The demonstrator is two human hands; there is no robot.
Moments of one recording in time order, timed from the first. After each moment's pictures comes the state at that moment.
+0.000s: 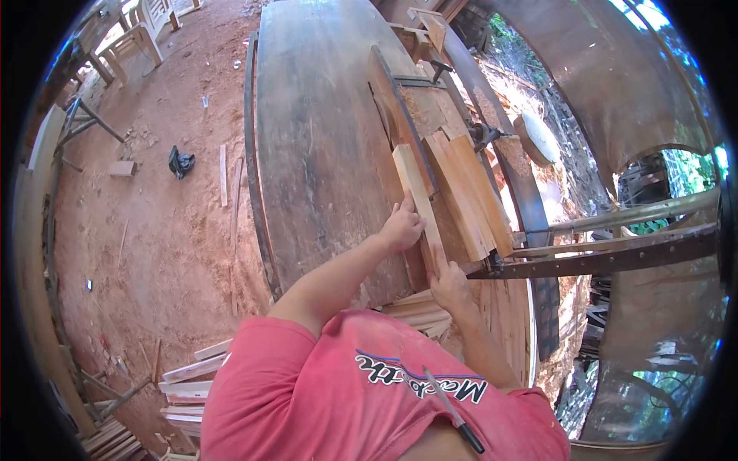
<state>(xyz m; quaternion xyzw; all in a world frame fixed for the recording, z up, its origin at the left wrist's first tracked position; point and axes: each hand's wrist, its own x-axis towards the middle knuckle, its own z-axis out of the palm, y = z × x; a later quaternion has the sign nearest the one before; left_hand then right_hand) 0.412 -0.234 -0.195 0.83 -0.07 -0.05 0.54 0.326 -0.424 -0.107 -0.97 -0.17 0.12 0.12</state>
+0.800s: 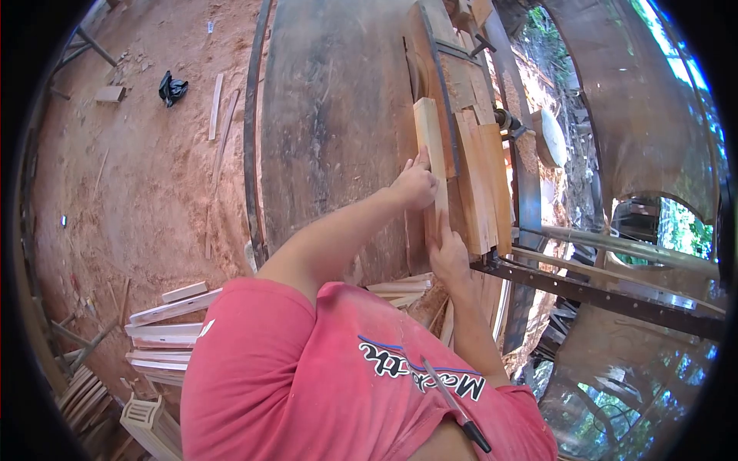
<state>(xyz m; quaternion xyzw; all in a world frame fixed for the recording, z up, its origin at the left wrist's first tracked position) 0.447 -0.224 -0.193 0.85 -0.05 -0.05 0.52 0.365 -0.398 -0.105 -0.97 -0.17 0.14 0.09</state>
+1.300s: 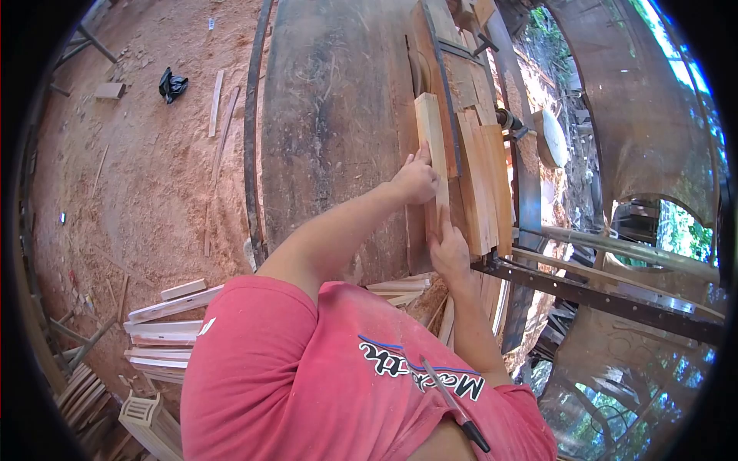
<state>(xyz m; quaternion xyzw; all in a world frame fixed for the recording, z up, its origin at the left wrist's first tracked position) 0.455 -0.216 -0.190 0.85 -0.06 -0.06 0.52 0.374 -0.393 -0.107 -0.97 -0.17 0.14 0.09</state>
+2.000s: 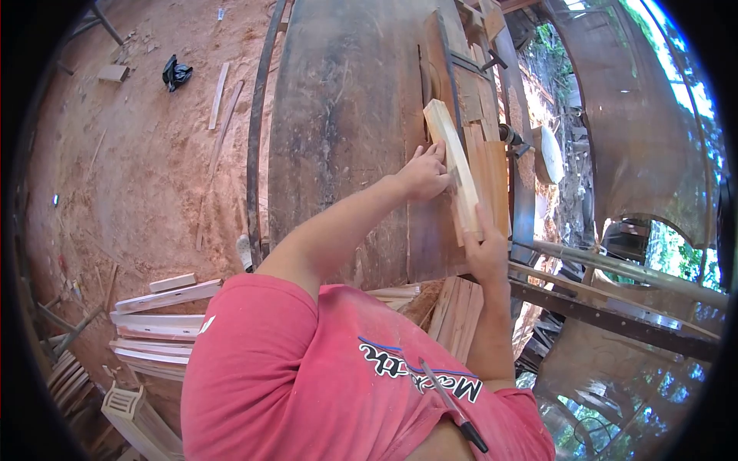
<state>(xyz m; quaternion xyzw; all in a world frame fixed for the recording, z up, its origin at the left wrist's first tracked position) 0.469 -0.184 -0.161 0.82 -0.10 -0.02 0.56 0.410 -0.376 -0.015 -0.97 -0.17 0.09 0.14</state>
